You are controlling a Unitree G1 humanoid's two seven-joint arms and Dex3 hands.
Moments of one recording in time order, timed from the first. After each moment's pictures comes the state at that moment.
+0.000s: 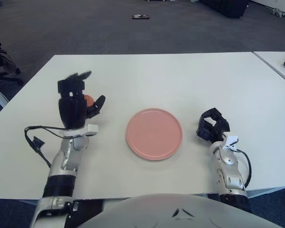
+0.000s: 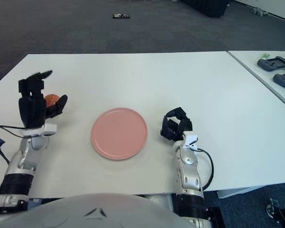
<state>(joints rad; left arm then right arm) -0.04 0.31 0.11 0.13 0.77 -0.43 0.66 0.15 0.02 -0.09 0.03 0.04 -0.04 -0.11</state>
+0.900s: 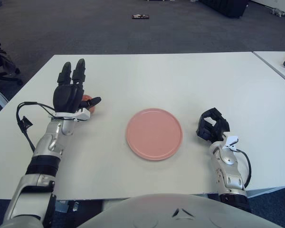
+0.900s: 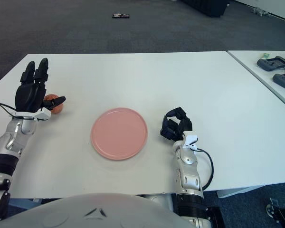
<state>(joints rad) -0.21 0.53 -0.01 0.42 0.73 -0.36 0.43 0.15 0.02 -0.10 0.03 0.05 -0.06 -0.10</state>
